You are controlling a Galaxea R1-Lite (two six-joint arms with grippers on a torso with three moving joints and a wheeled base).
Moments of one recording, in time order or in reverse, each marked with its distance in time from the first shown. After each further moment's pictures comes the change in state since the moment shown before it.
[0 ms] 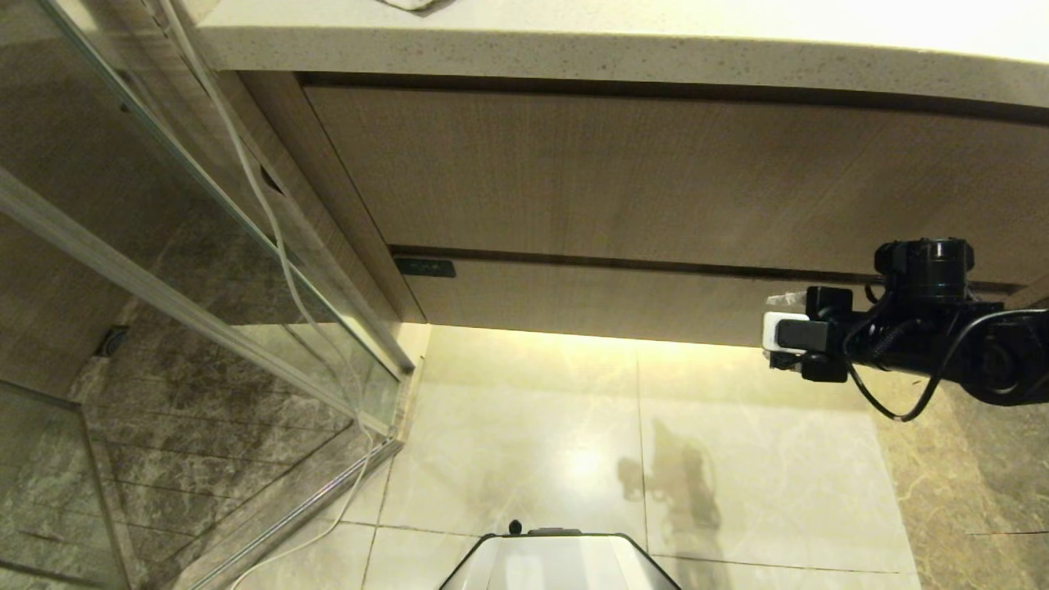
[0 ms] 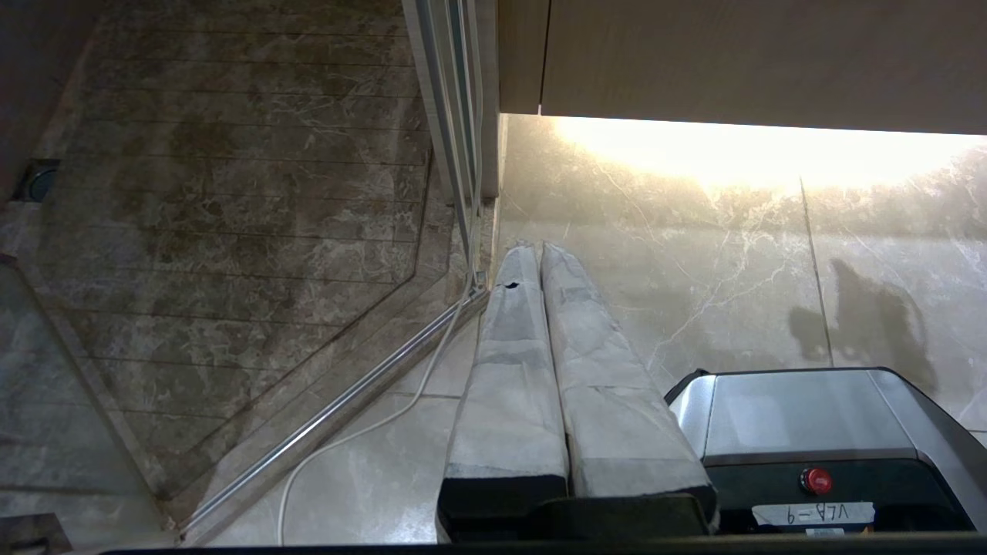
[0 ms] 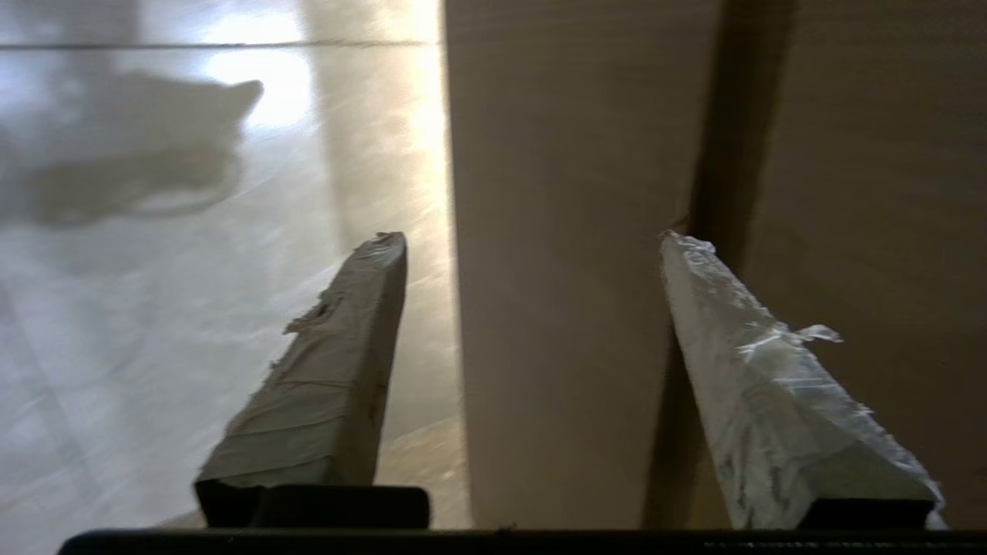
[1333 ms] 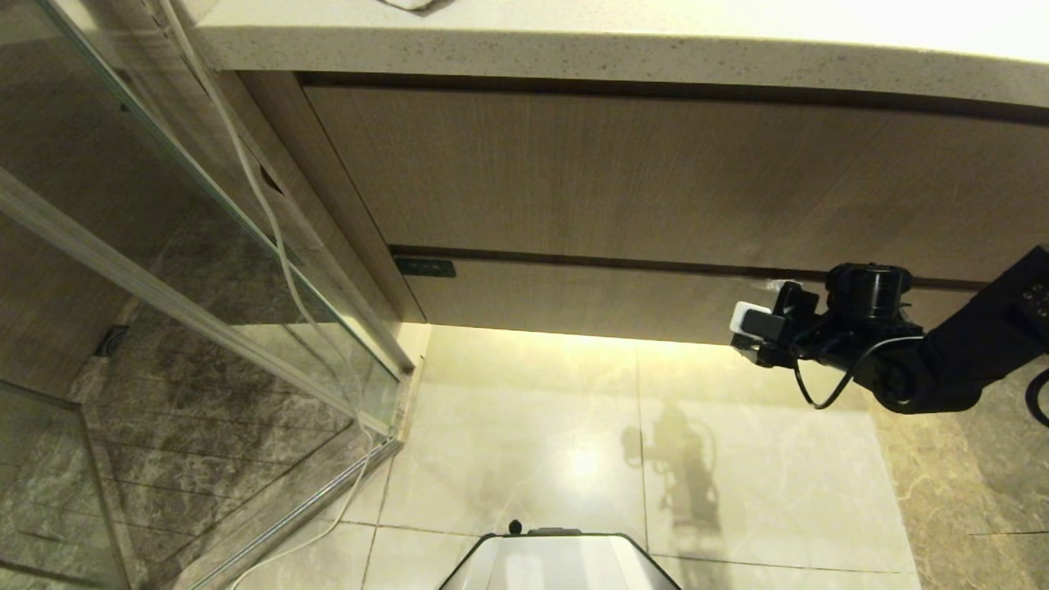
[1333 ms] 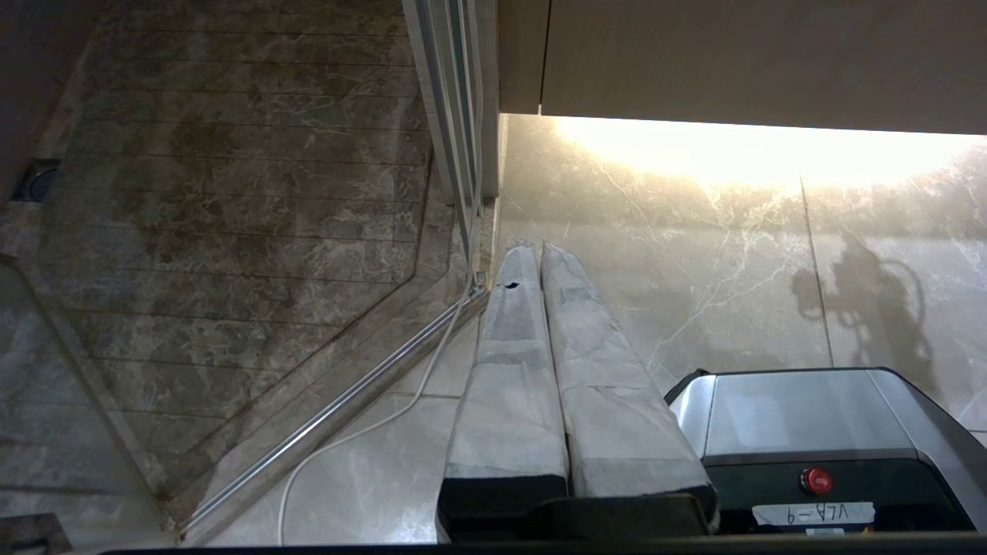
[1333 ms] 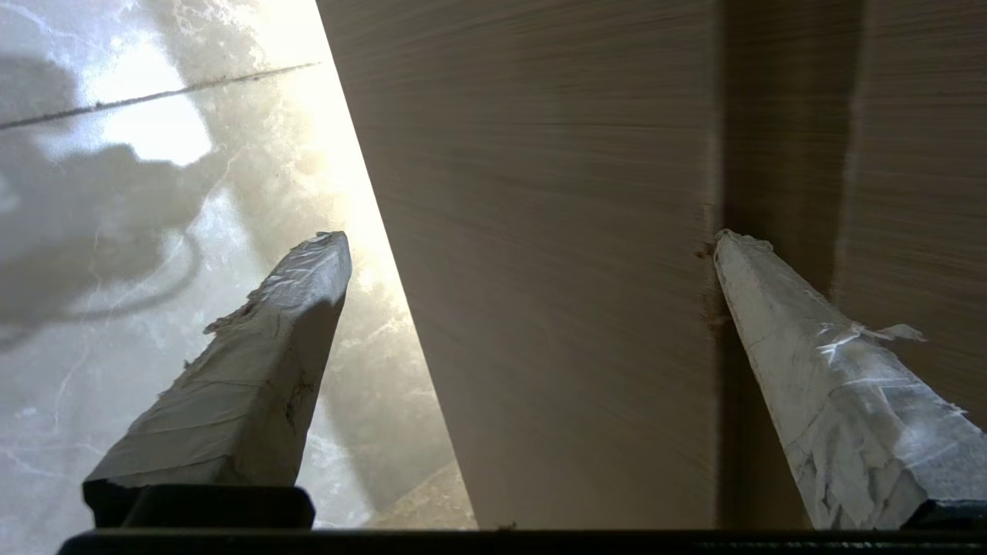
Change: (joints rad) left arm 0.000 0.000 0.000 0.000 0.000 0.000; right arm -0.020 0.306 -0.127 -0.346 -0.030 0.169
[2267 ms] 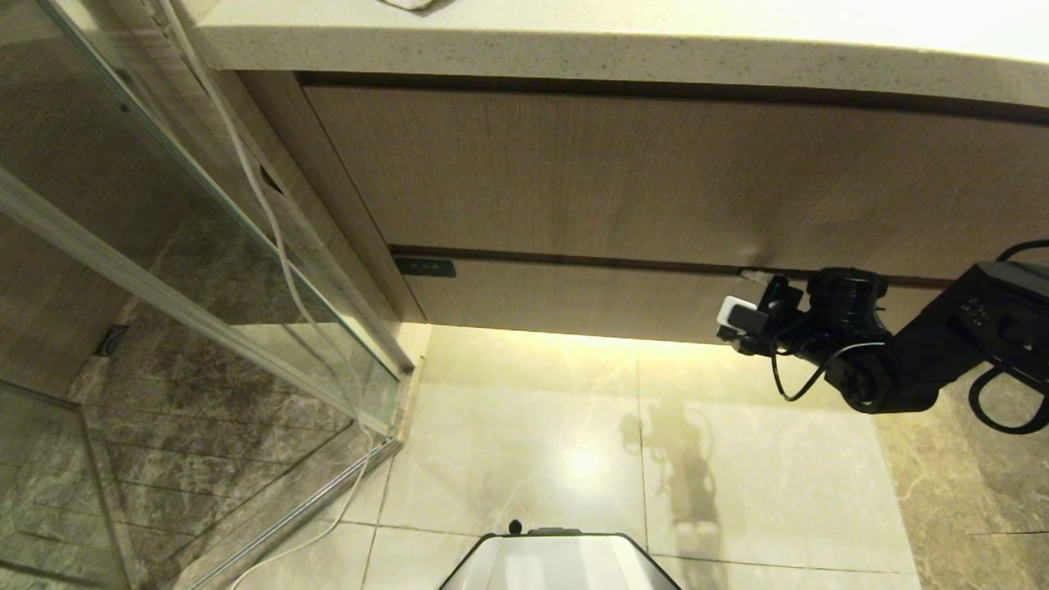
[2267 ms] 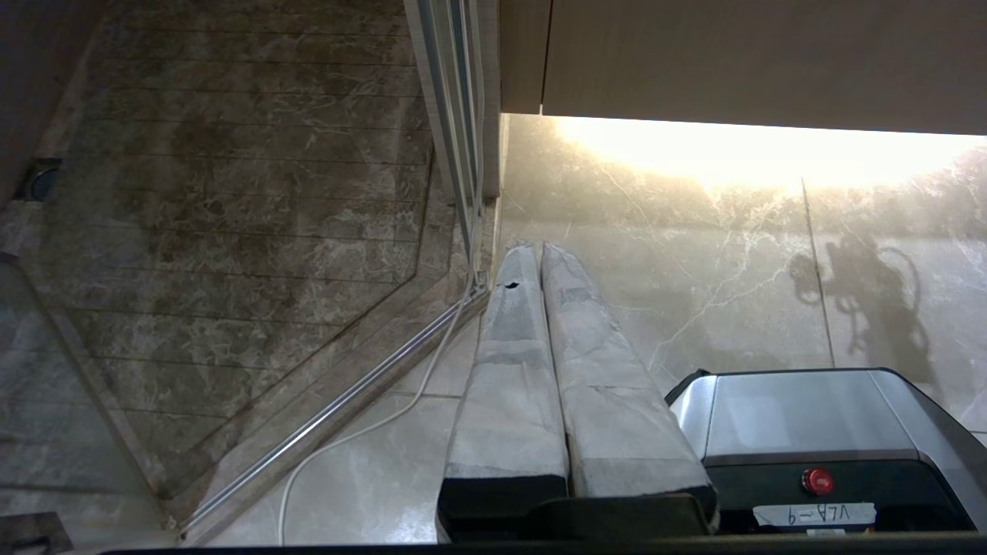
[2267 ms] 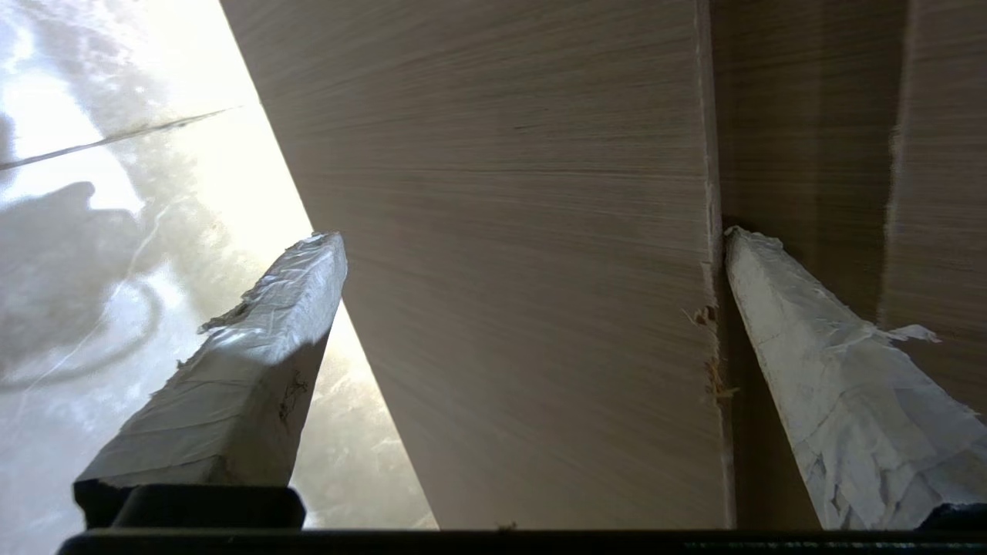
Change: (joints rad) left arm 0.000 0.000 0.000 0.000 0.000 0.000; right arm 0.000 0.139 -0.118 -0.126 0.006 0.037
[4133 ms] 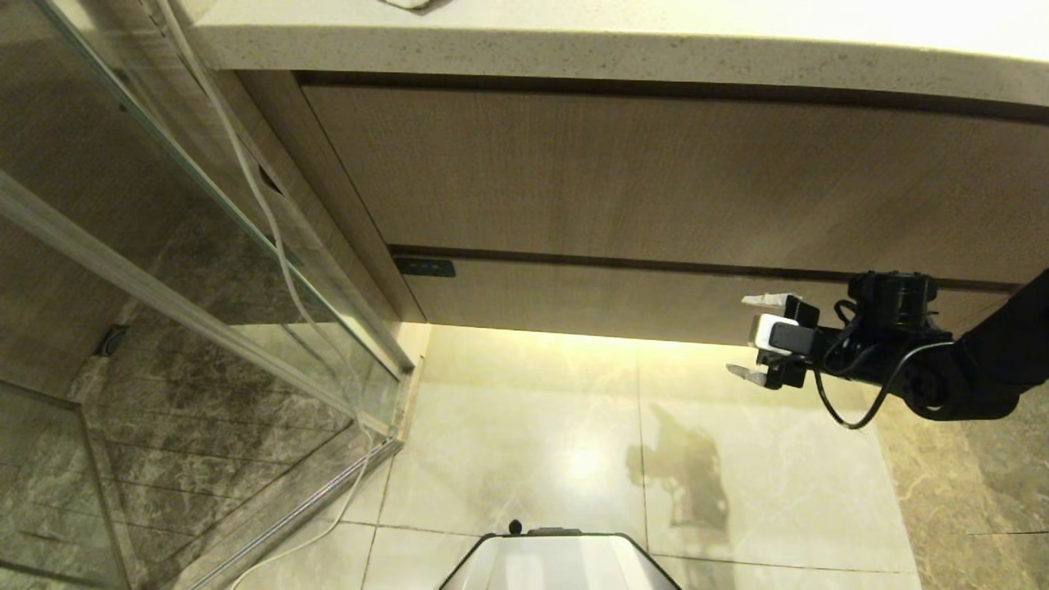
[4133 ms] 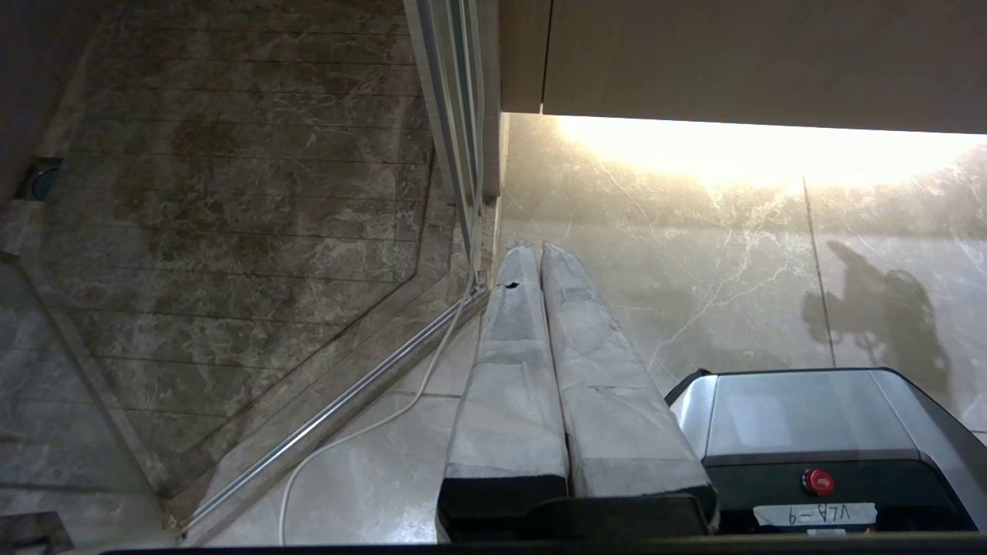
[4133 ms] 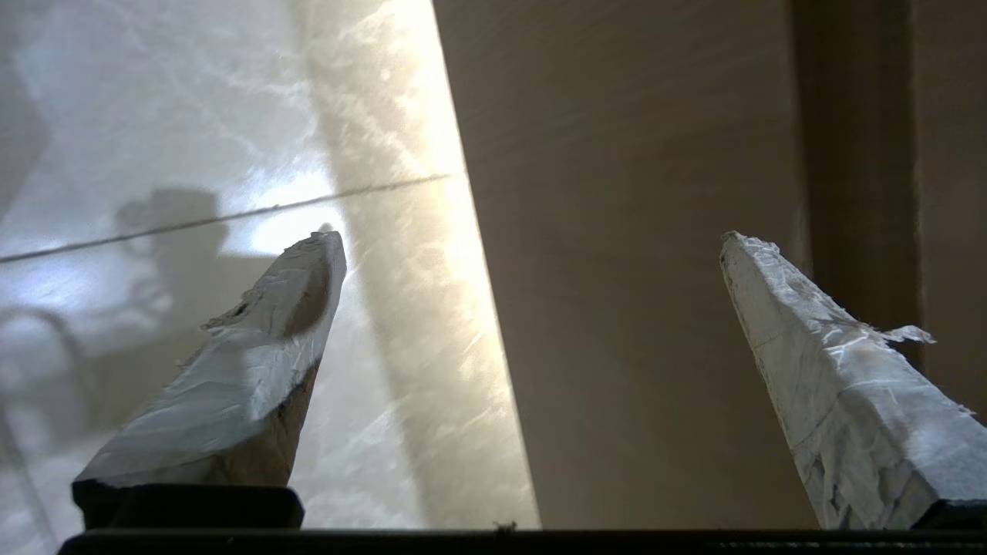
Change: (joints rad) left arm 0.000 0.000 0.000 0.000 0.000 0.000; right arm -0.047 -0.206 0.201 0.213 0.297 -0.017
